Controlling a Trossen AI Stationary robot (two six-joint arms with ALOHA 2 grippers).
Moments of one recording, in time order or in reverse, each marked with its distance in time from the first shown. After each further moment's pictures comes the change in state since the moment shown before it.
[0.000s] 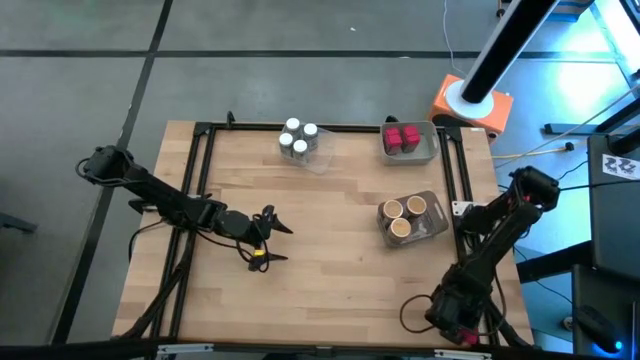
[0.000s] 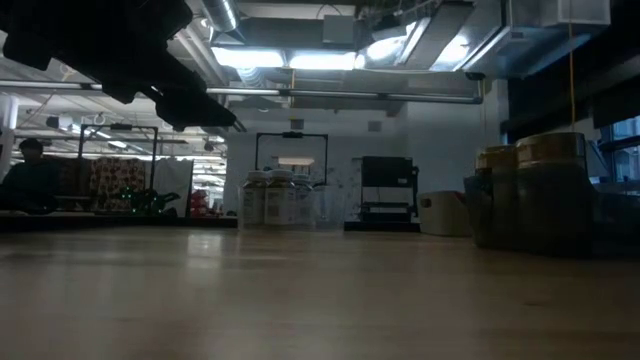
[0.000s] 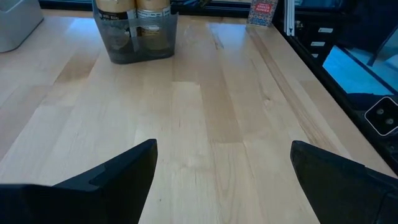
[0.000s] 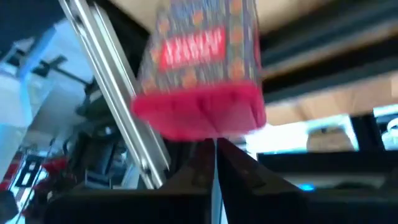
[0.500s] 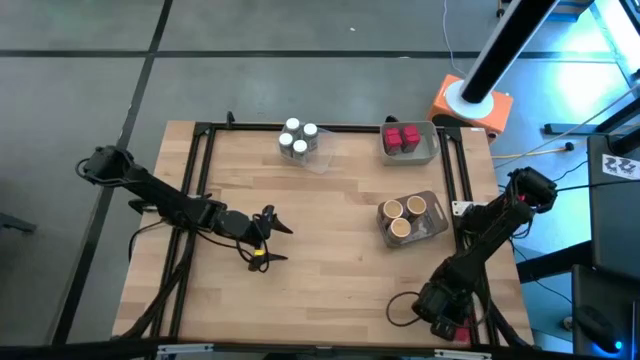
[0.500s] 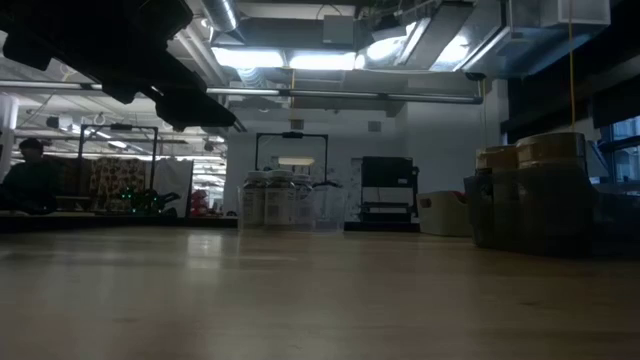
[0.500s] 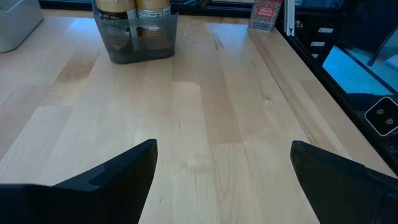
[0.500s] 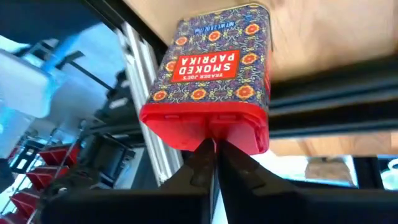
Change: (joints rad) left arm 0.000 0.000 0.000 0.000 0.000 -0.001; right arm -0.103 0.036 0.004 -0.008 0.071 -0.227
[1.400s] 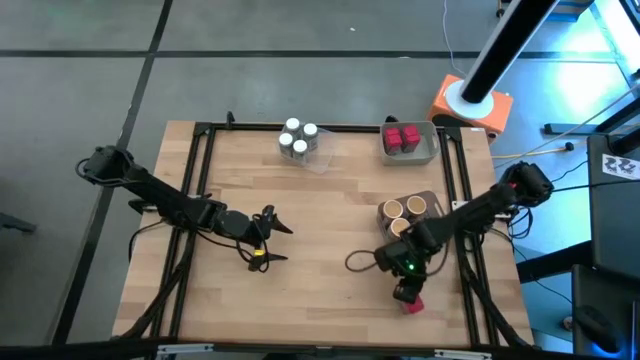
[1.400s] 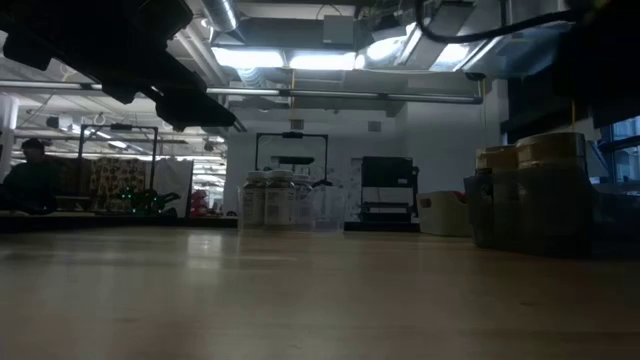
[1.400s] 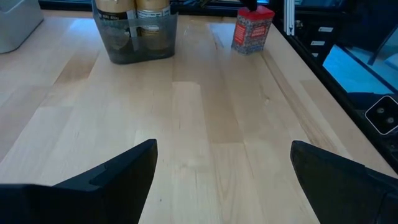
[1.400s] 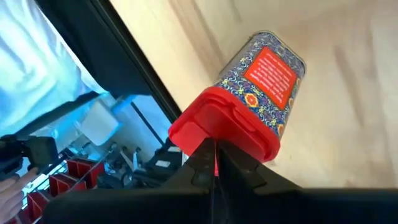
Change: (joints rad) left arm 0.000 0.000 0.000 -0.001 0.000 0.006; right arm -0.414 0.003 -0.001 0.017 0.085 -0.521
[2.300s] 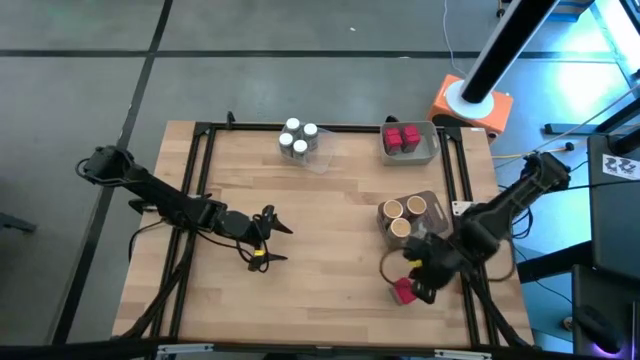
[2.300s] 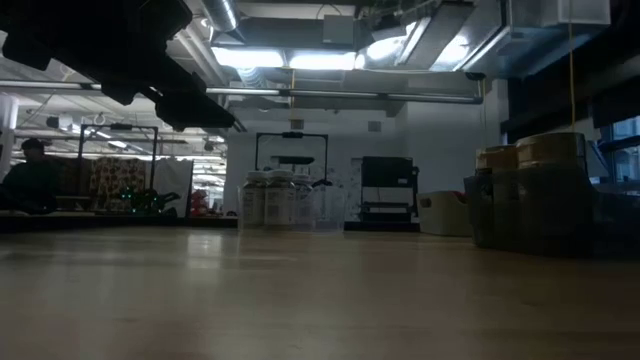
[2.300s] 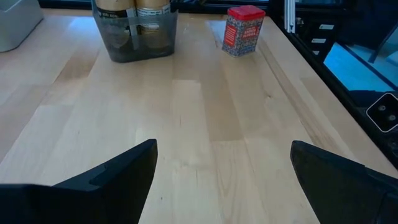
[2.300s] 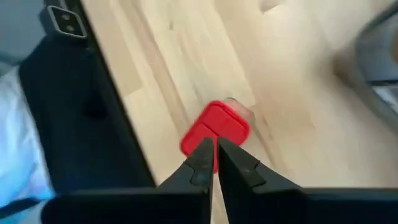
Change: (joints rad) left arm 0.000 0.000 0.000 -0.006 0.000 0.002; right arm 0.261 -0.273 0.206 -0.240 0.689 0.191
